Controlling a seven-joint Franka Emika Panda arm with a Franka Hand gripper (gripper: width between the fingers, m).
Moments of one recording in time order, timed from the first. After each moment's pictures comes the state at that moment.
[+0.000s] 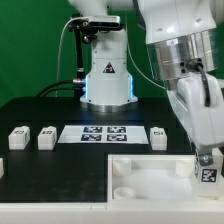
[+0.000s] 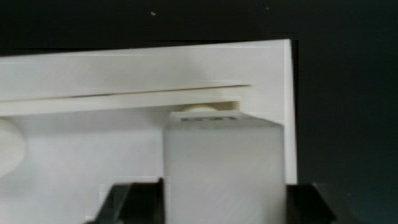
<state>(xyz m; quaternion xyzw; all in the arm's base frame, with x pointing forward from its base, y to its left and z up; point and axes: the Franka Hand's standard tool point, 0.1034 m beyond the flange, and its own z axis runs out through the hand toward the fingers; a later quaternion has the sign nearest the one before) 0.625 0.108 0.083 -0.70 0.71 0.04 0.12</state>
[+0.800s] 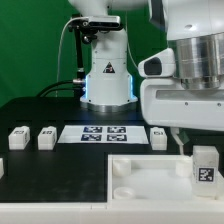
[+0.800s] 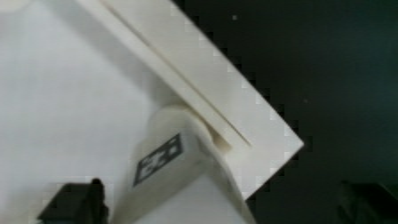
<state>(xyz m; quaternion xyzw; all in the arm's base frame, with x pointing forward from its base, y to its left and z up) 0.626 0.119 0.082 -0.97 0.24 -0.01 0.06</state>
